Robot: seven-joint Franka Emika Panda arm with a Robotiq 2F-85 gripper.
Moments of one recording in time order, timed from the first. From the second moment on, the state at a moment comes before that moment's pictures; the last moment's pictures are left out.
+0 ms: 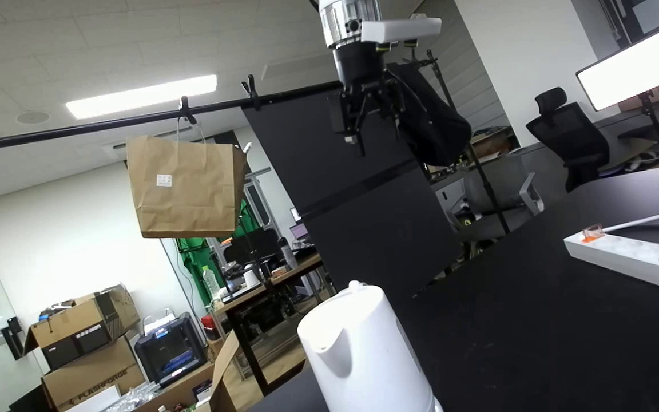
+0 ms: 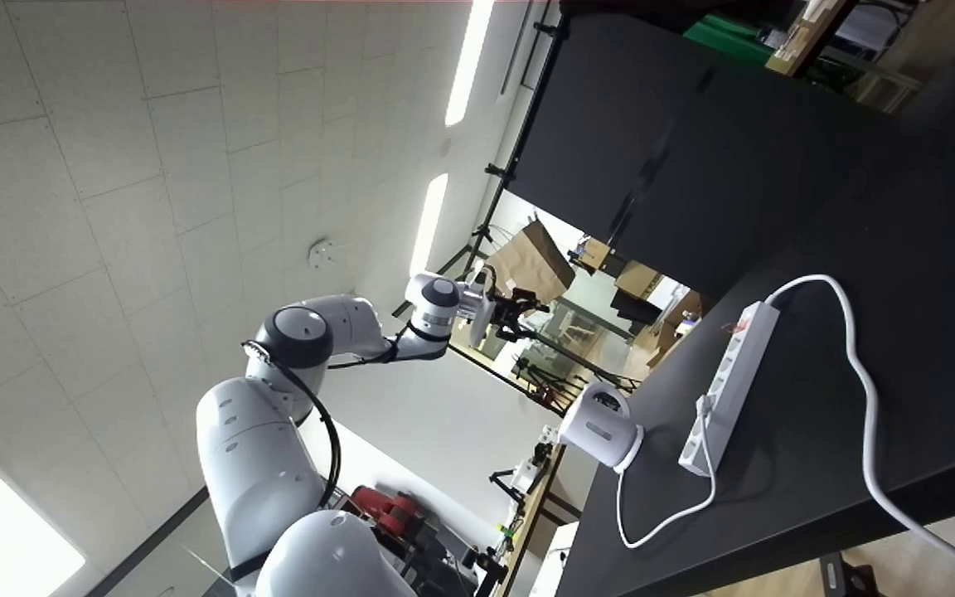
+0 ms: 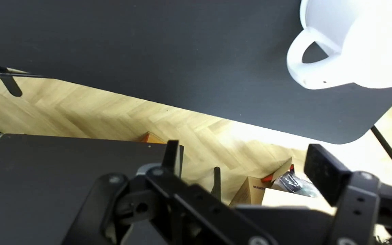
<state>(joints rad) 0.19 0.46 0.13 -1.48 -0.17 2.32 0.14</state>
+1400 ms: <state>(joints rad) 0.21 0.81 0.17 -0.96 0.06 1.97 -0.02</state>
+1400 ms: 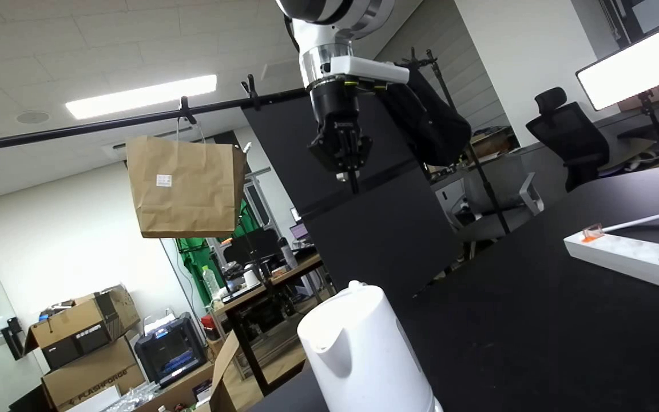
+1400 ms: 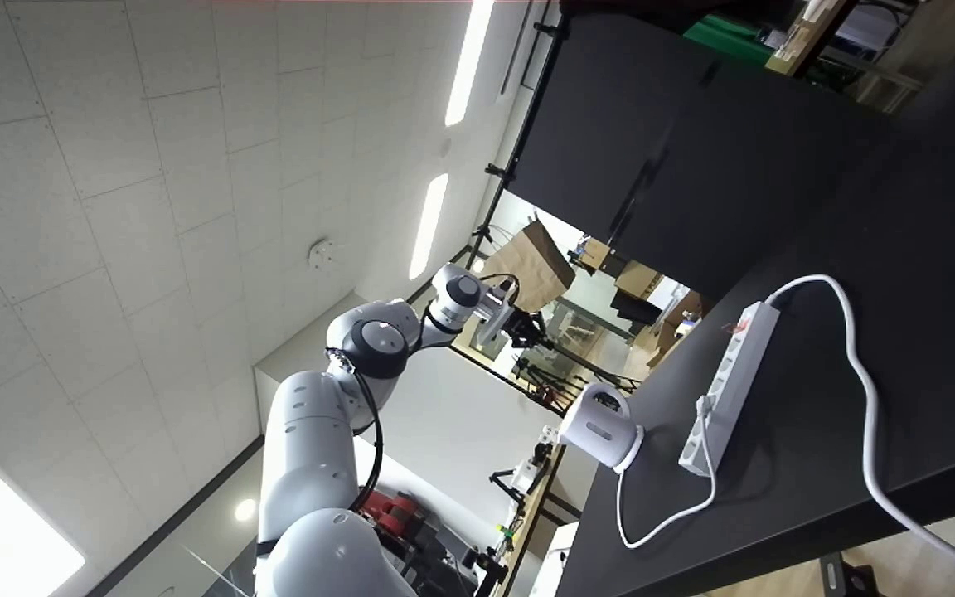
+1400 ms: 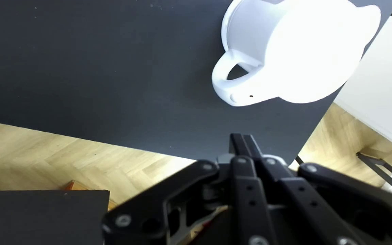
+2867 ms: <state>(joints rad) 0.21 0.82 0.17 -0.96 0.07 1.99 -0.06</state>
